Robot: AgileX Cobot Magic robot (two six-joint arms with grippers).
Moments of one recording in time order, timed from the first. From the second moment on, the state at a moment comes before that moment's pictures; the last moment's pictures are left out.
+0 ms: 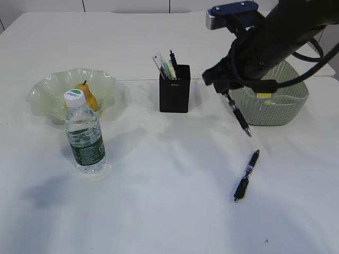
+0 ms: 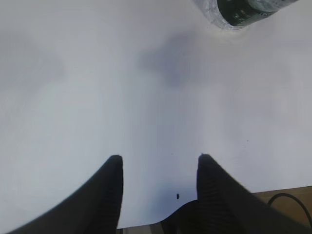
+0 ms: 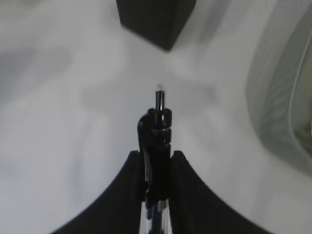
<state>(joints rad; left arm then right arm) 0.05 1.12 -0.87 -0.24 1.09 0.02 0.33 1.77 -1.38 0.04 0.62 -0.11</state>
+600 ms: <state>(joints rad) 0.05 1.12 -0.87 -0.24 1.07 0.02 0.33 1.98 -1.51 0.04 0.00 -0.11</state>
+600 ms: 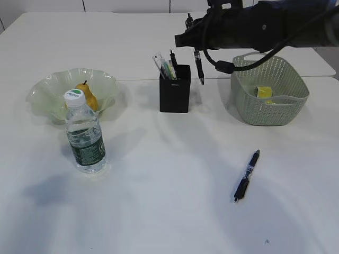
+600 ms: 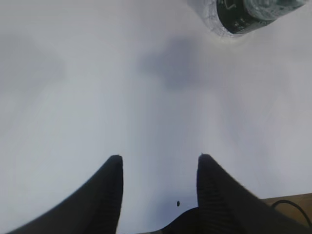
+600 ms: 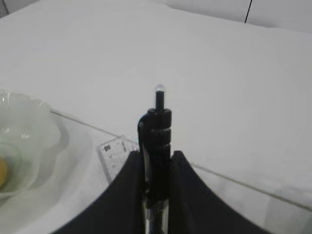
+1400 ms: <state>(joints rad) 0.05 1.12 -0.87 -0.24 1.03 0.02 0.33 2.28 -1.76 0.04 -0.22 -0.07</state>
